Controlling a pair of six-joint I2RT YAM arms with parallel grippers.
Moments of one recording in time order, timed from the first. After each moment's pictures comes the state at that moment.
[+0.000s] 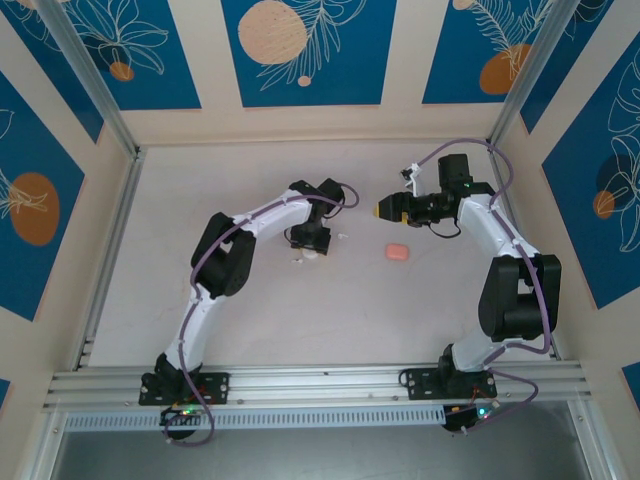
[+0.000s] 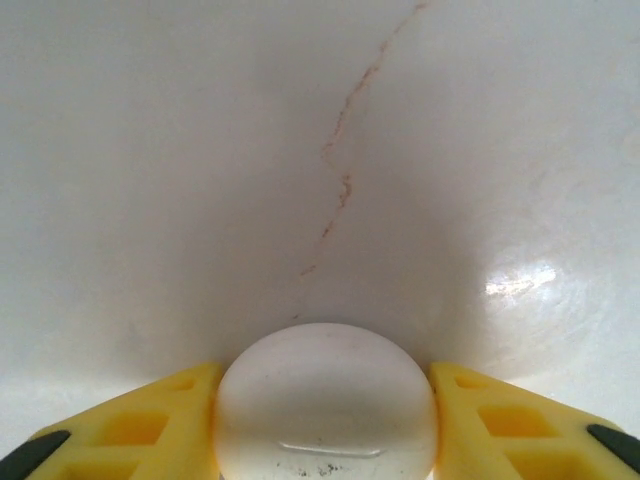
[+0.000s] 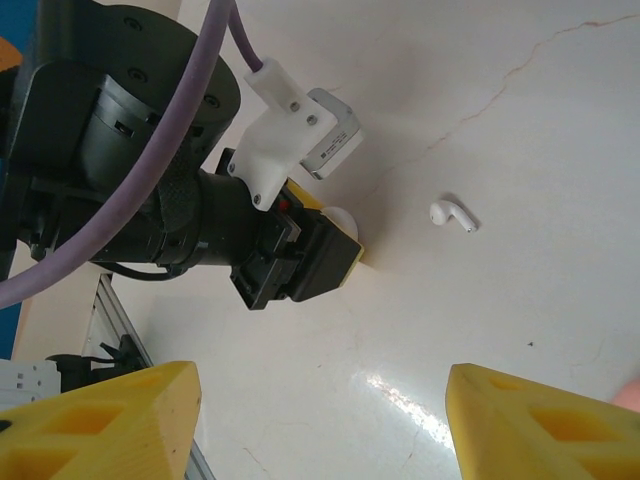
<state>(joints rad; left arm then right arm) -0.70 2.31 1.92 -1.11 -0.03 -0.44 0.03 1.59 1.22 -0.73 -0.88 0.04</state>
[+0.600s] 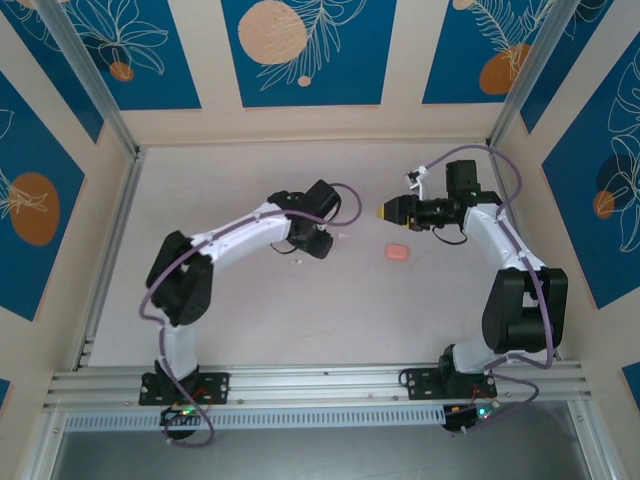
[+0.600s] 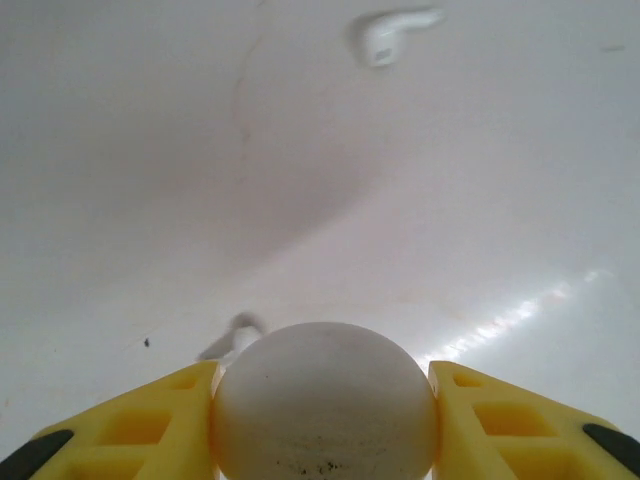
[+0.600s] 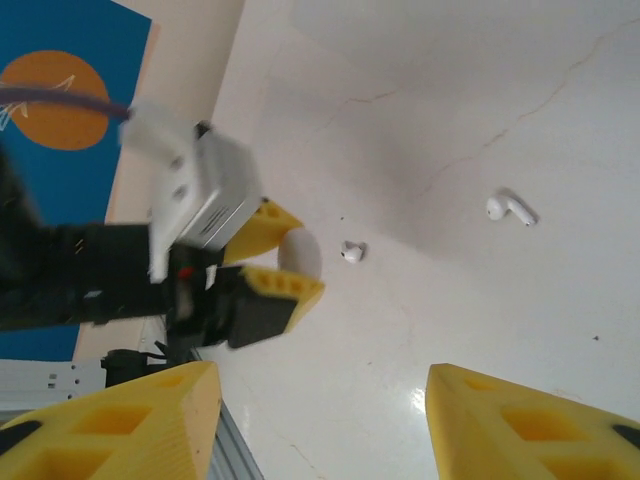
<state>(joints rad) -0.79 1.89 1.56 -0.86 -0.06 -0.19 0.00 1.50 1.14 -0.68 -1.00 0.10</state>
